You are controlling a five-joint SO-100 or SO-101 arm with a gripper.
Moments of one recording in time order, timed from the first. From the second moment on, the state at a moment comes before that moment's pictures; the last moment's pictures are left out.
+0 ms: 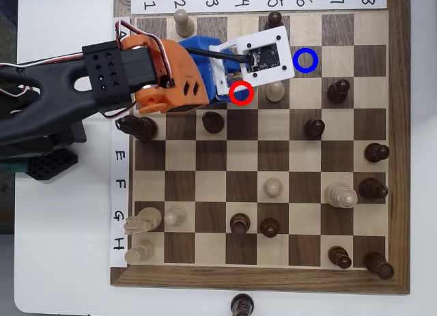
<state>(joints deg) -17.1 98.1 114.9 42.7 100.5</state>
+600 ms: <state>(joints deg) -16.6 101.2 115.0 48.3 100.5</state>
